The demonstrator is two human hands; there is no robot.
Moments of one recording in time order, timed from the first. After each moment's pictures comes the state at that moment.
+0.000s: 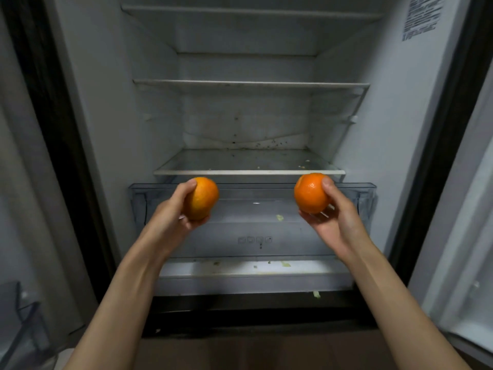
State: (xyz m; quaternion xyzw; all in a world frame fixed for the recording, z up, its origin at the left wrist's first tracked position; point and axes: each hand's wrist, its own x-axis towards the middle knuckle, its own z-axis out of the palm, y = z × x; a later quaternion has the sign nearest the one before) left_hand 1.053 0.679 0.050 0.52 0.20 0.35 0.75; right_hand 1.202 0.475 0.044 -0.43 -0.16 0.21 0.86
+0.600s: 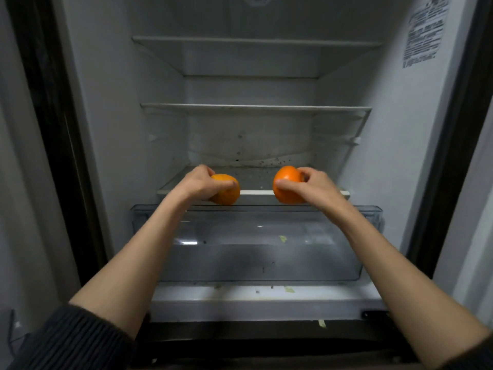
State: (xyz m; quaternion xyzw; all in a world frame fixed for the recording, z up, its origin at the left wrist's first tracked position) left_hand 1.120 0.721 0.120 0.88 0.28 0.24 0.29; right_hand 1.238 0.523 0.111 -0.81 -0.32 -0.03 0.49
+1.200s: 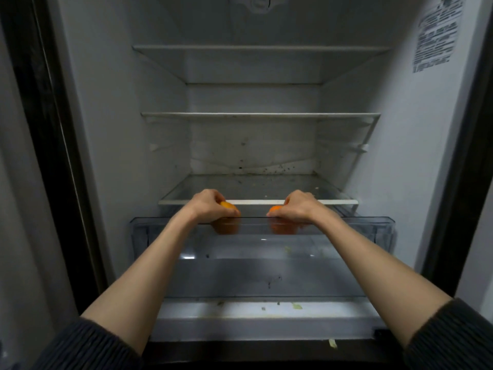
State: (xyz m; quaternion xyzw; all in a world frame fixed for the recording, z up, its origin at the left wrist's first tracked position) left_hand 1.140 0.740 0.095 0.92 0.27 0.18 0.23; right_hand 1.271 0.570 0.100 -0.92 -0.32 0.03 0.24
